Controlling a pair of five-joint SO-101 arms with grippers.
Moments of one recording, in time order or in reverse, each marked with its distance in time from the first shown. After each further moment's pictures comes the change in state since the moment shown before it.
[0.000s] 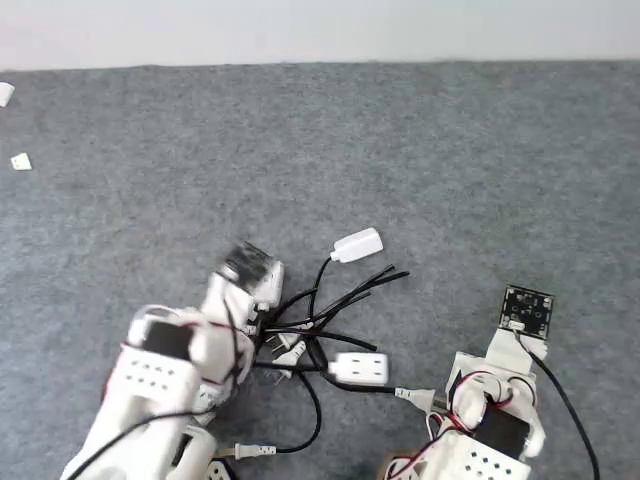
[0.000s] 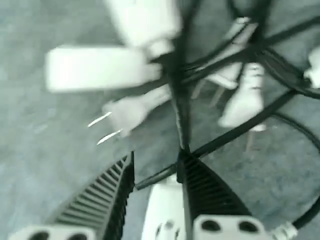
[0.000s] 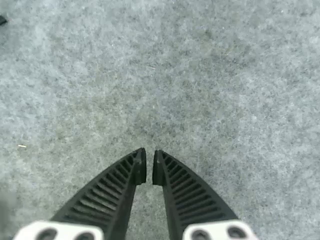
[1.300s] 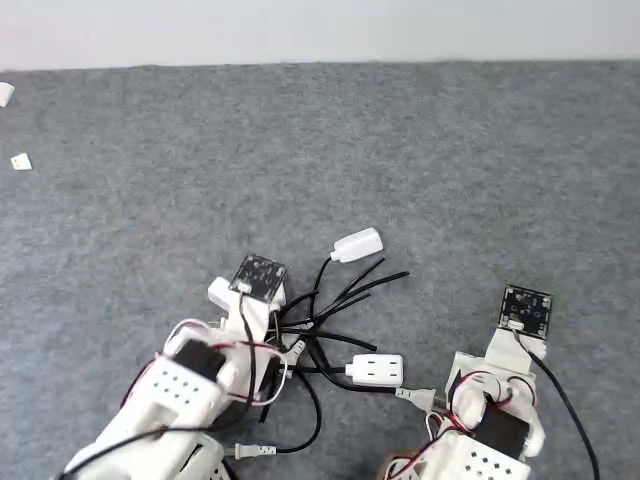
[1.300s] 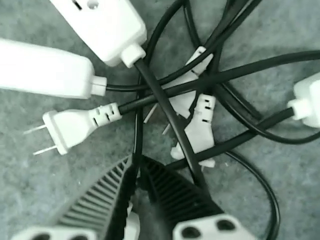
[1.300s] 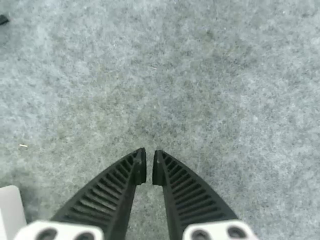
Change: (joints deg) left arm 12.7 1.6 6.9 -10.6 24.9; right arm -0.3 0.0 0.0 0.0 0.0
